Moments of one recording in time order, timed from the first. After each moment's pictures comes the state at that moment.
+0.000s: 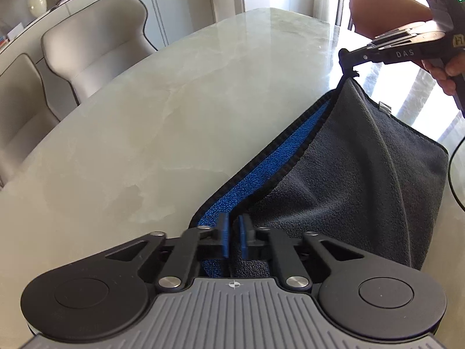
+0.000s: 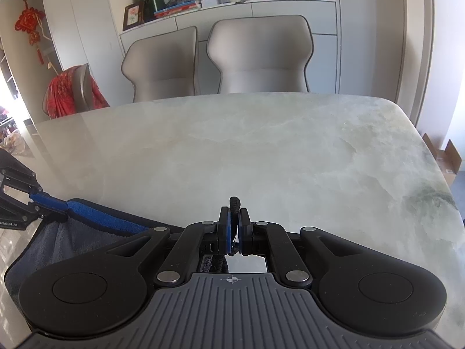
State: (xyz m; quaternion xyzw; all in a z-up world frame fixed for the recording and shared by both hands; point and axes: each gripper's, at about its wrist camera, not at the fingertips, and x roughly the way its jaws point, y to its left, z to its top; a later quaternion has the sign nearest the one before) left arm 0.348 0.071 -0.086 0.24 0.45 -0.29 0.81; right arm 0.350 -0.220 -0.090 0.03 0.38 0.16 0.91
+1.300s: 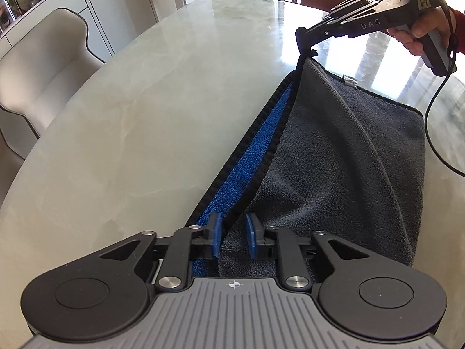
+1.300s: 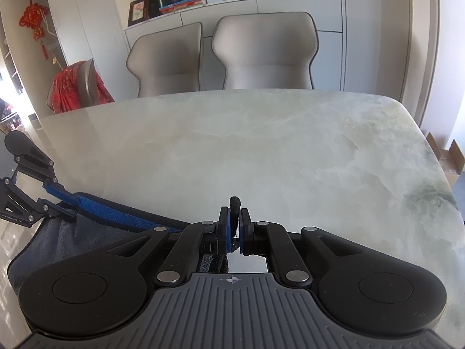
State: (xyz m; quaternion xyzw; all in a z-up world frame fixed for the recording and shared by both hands) left arm 0.368 0.051 -0.096 0.30 0.45 -0.39 0.75; right arm 0.349 -0.224 -0.089 0.03 0.39 0.17 0.91
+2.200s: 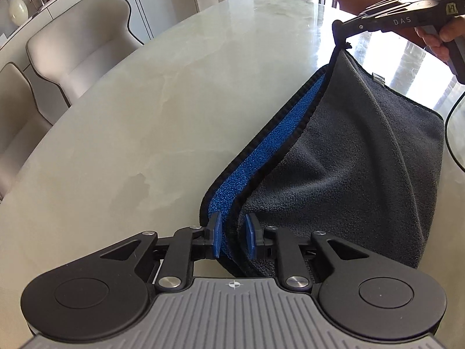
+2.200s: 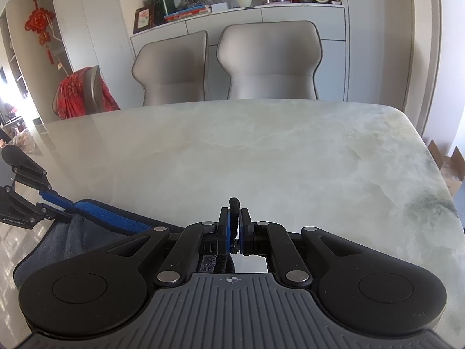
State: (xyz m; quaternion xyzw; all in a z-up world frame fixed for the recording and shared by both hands) left arm 0.357 0.080 -0.101 0.27 0.46 -0.32 0.78; right arm 0.347 -0.226 -0.083 0.03 0.37 0.18 0.91
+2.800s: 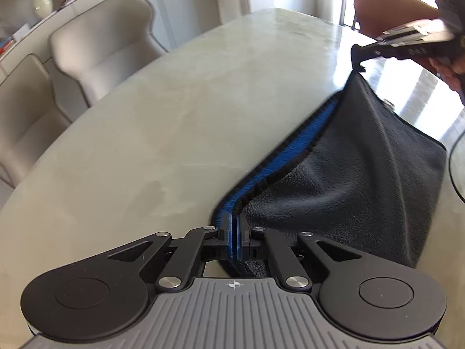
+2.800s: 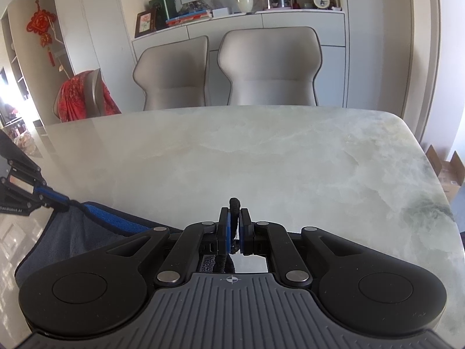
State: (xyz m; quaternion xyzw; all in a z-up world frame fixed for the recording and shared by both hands) left arm 0.358 0.089 -0.077 0.23 0.45 -0.27 0.82; right arm 0.343 -0.226 -0.078 0.03 0.36 0.18 0.92
